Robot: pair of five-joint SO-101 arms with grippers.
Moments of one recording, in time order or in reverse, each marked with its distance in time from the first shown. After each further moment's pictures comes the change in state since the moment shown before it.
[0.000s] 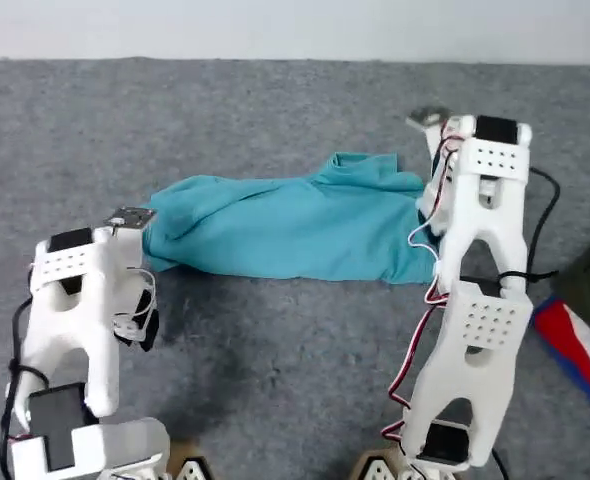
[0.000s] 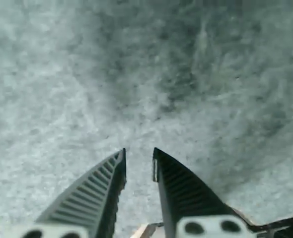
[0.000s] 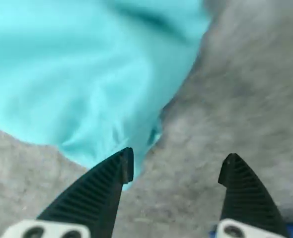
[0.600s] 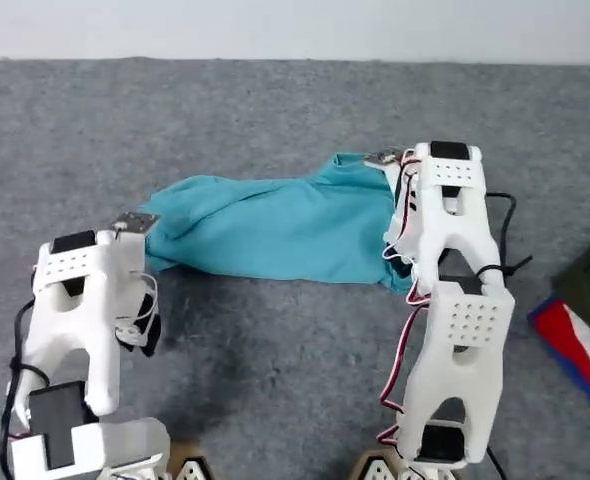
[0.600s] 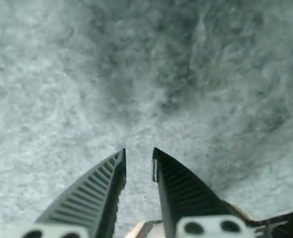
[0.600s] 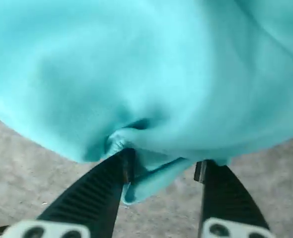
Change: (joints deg) left arm 0.4 0.5 1.8 -0.2 0.0; right arm -6.1 2.4 11.0 -4.7 0.2
